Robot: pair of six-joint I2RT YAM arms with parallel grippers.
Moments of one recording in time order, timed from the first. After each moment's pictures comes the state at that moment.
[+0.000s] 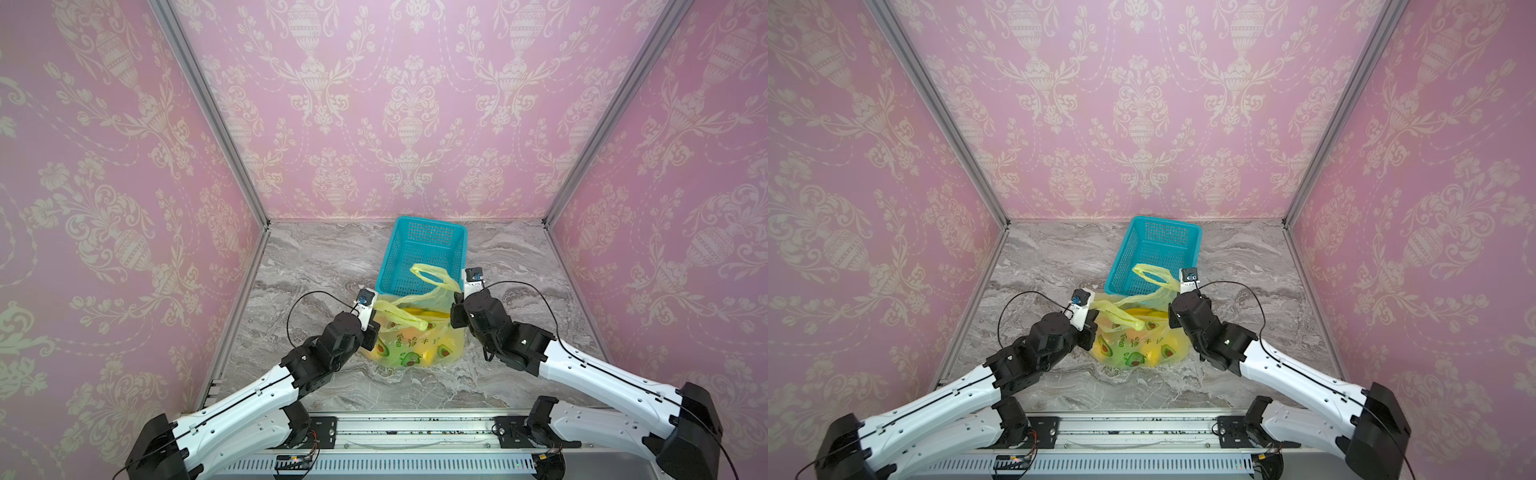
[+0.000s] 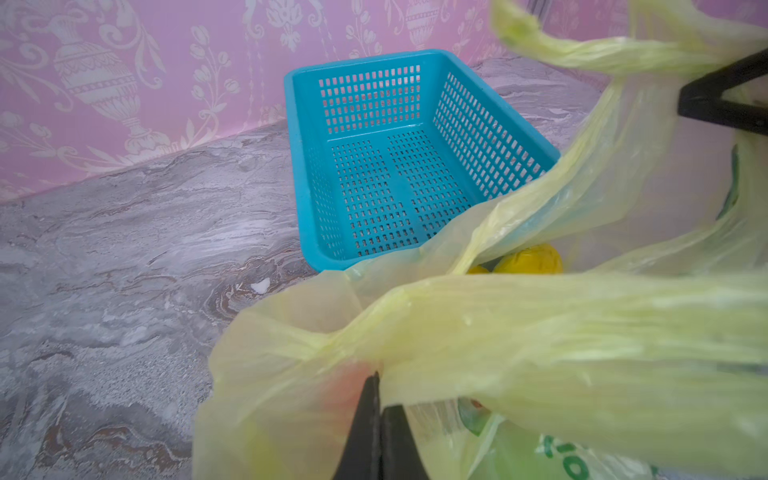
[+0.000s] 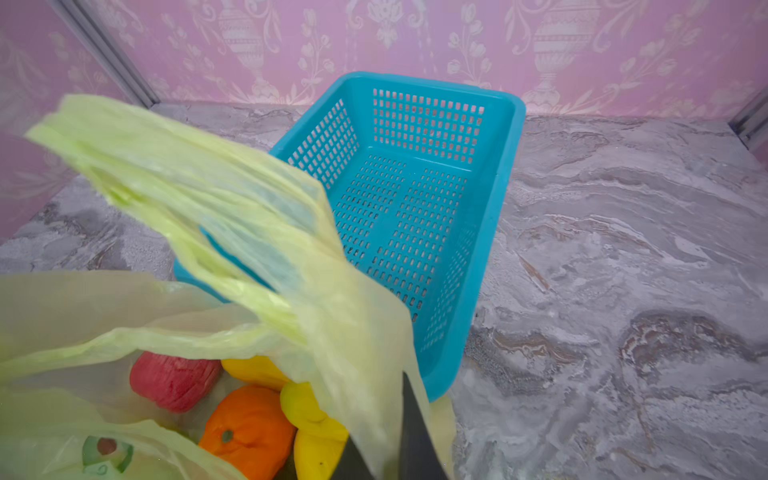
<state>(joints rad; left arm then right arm) -0.80 0.82 0.49 -0.09 -0.30 -0.17 0.81 1.03 0.74 -0.25 0.56 0.43</state>
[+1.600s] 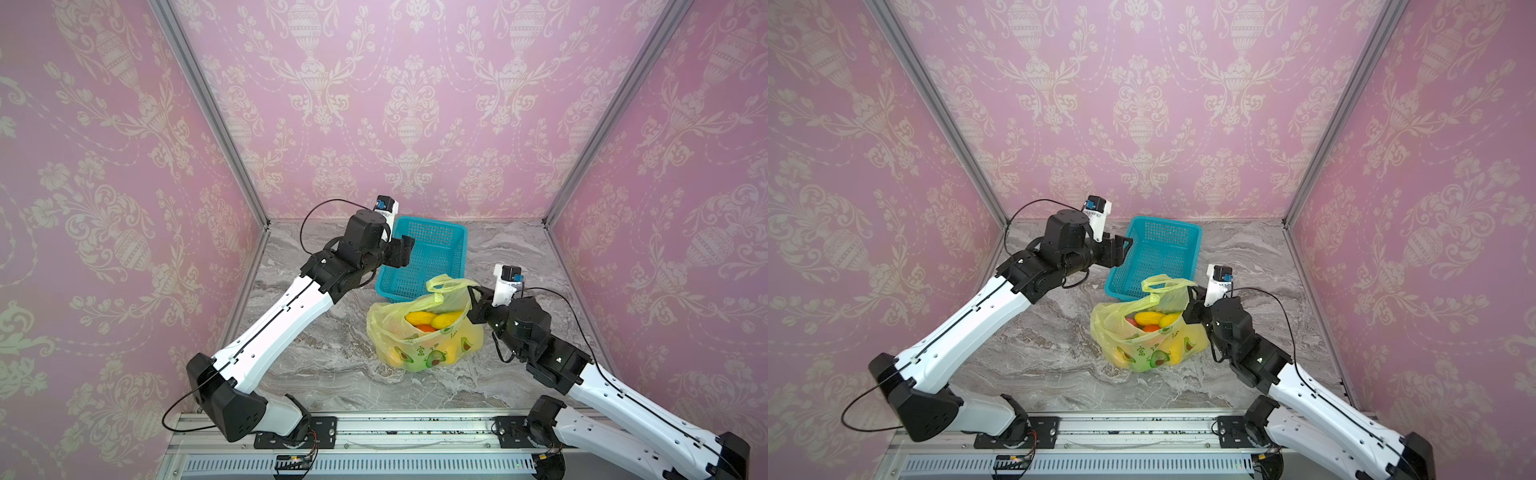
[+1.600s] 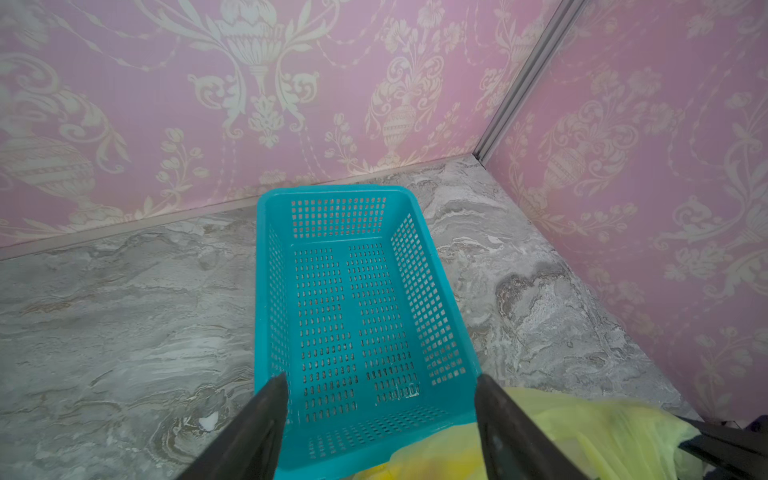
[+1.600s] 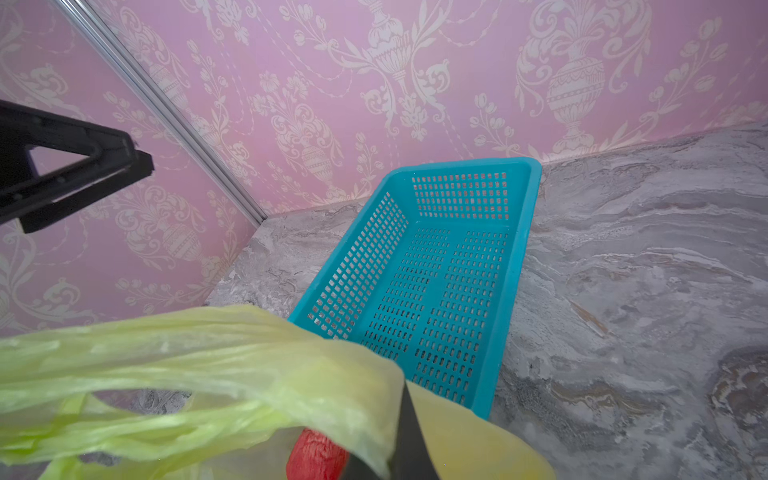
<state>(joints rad) -0.64 1.46 1.54 -0.58 -0.04 -0.29 0.73 0.80 0.64 -0.08 0.38 0.50</state>
